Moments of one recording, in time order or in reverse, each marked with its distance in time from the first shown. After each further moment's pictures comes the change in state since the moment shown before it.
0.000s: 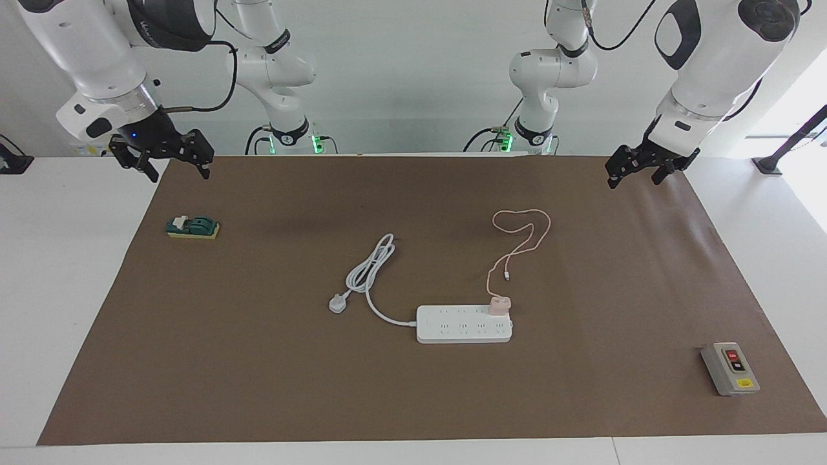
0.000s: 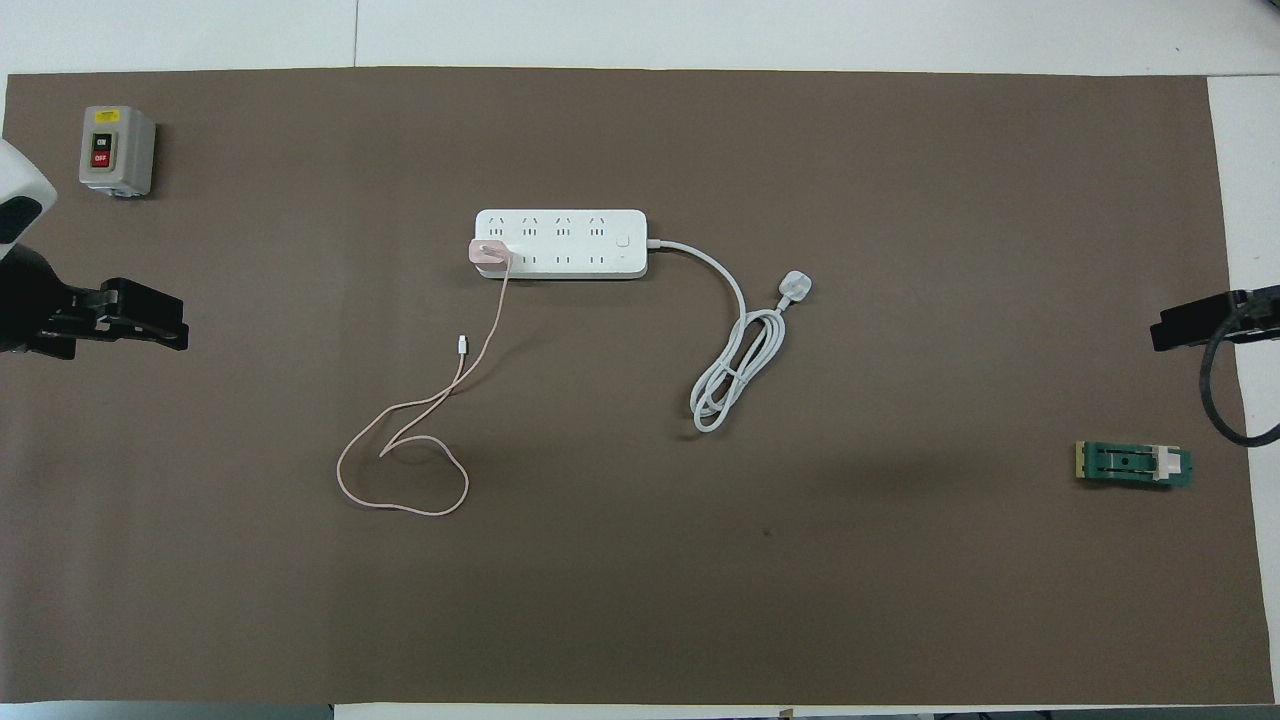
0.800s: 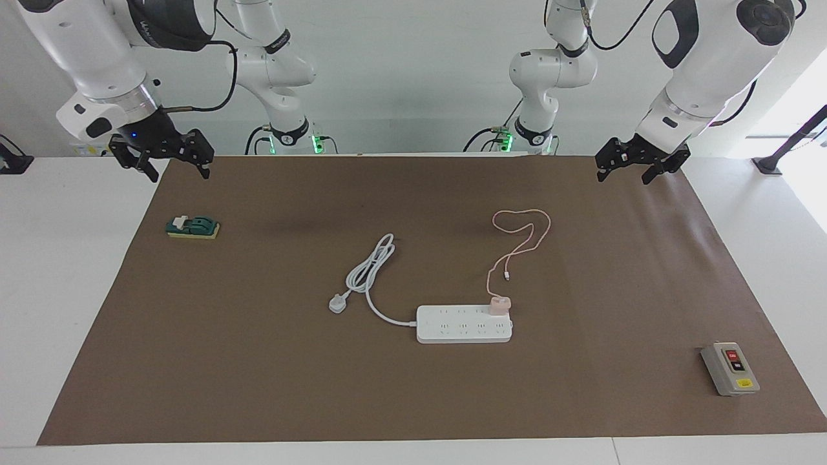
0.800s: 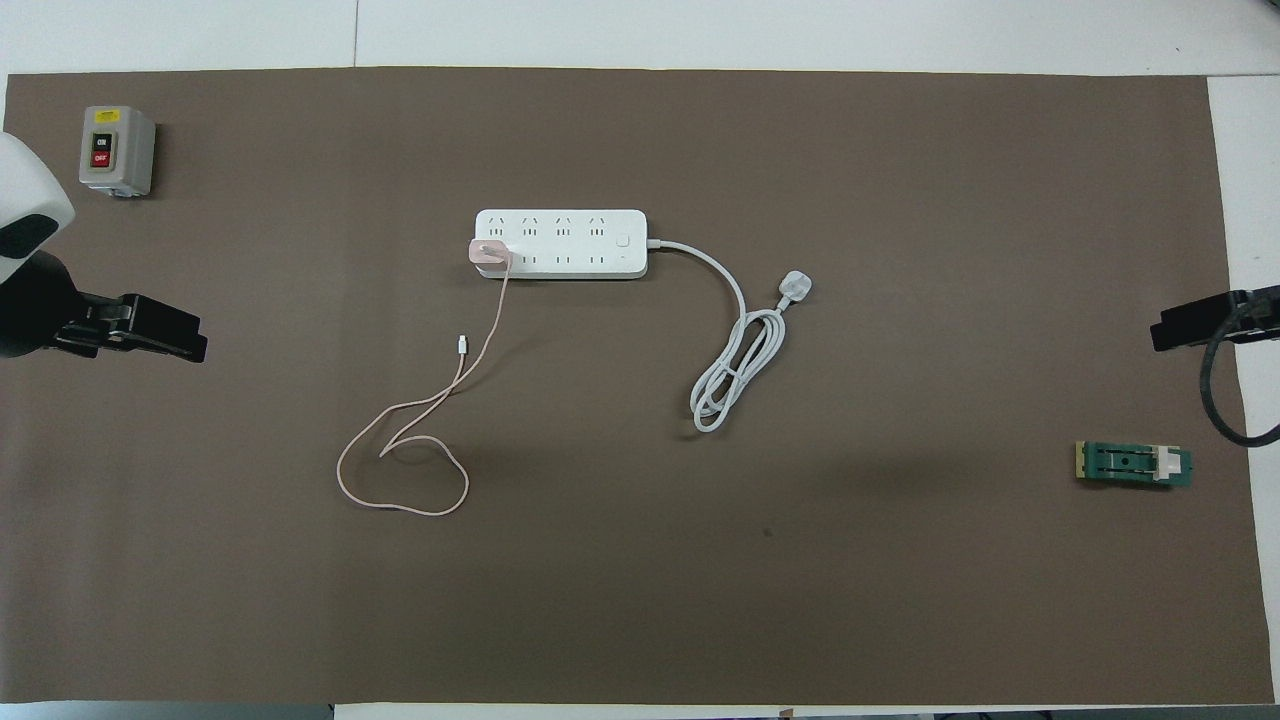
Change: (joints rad) left arm -0.001 -0.001 -0.007 0.000 -0.045 -0.002 0.123; right arm 0.000 0.000 0.000 0.000 0.000 0.000 0.000
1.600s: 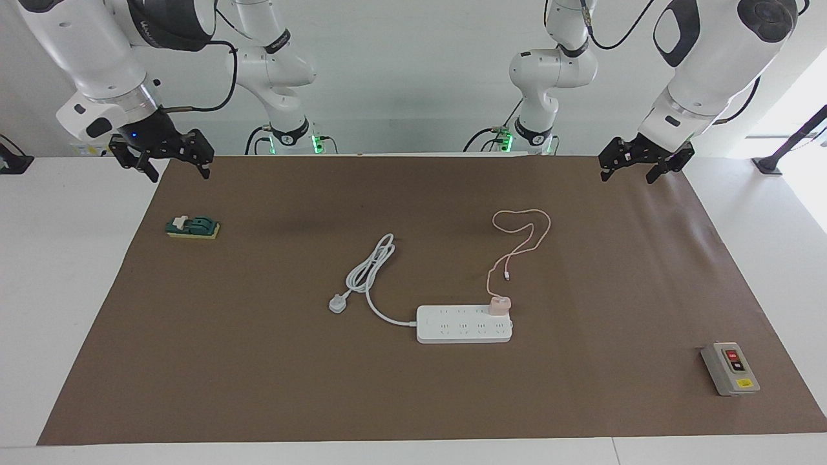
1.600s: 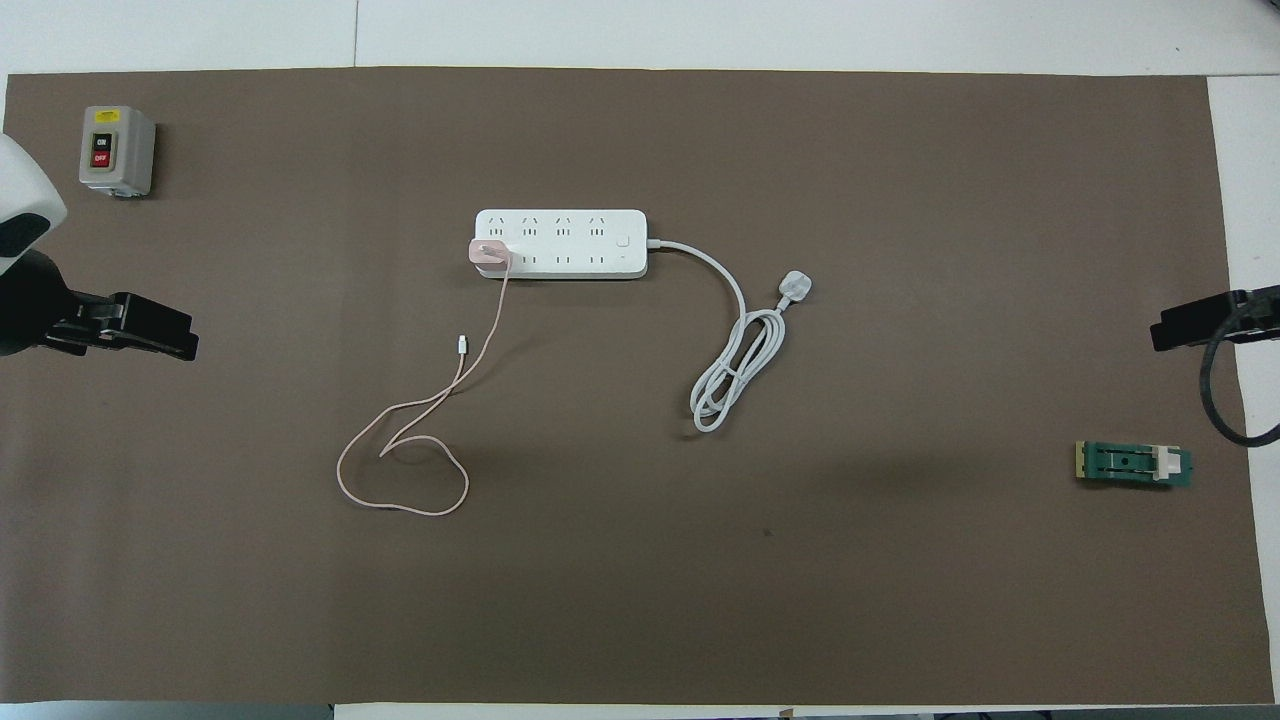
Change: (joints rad) left arm 0.000 -0.001 0.002 0.006 0.019 0.001 0.001; right arm 0.000 0.000 0.000 0.000 0.000 0.000 0.000
